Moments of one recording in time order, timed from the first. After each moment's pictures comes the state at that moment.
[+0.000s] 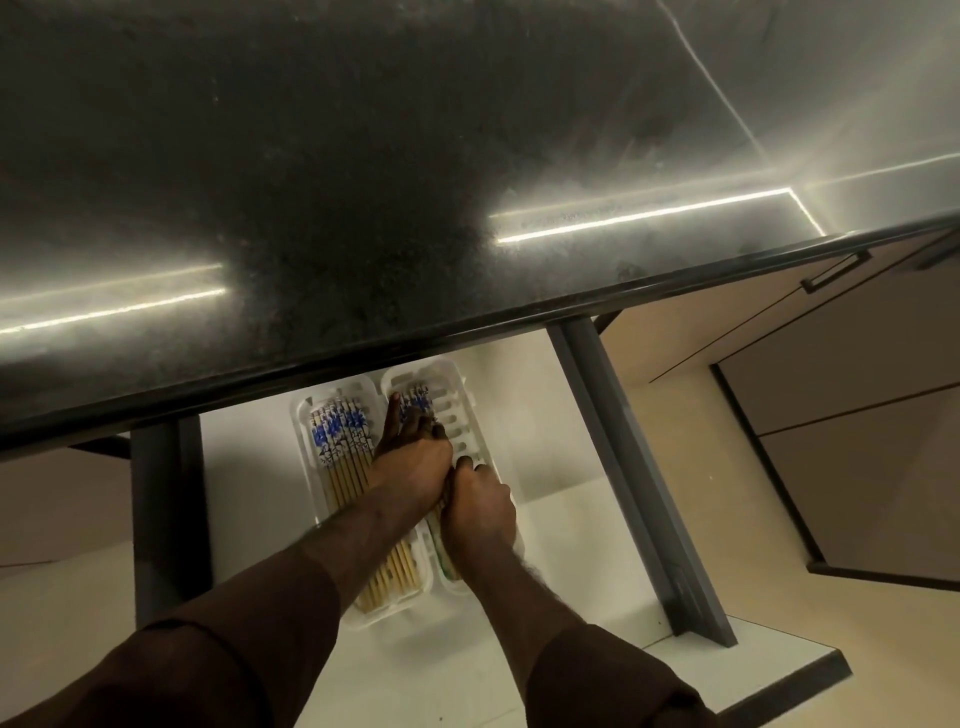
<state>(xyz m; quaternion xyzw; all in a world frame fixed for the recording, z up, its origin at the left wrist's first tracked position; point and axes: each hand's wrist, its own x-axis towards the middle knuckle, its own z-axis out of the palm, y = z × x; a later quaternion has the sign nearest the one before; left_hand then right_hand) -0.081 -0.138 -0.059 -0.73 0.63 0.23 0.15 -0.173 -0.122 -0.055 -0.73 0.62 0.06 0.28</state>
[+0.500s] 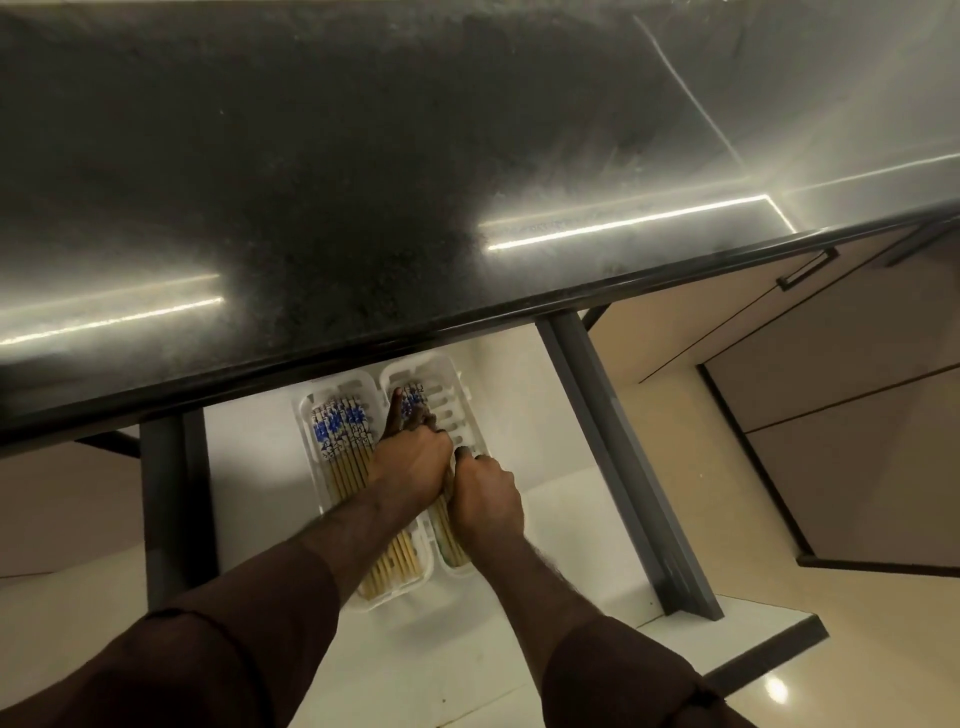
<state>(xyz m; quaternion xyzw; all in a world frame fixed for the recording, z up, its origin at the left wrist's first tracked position) -0.083 -0.128 -0.045 -0.72 0.66 0.18 0.13 -0.185 -0.119 -0.032 -0.76 0.58 0.06 0.27</state>
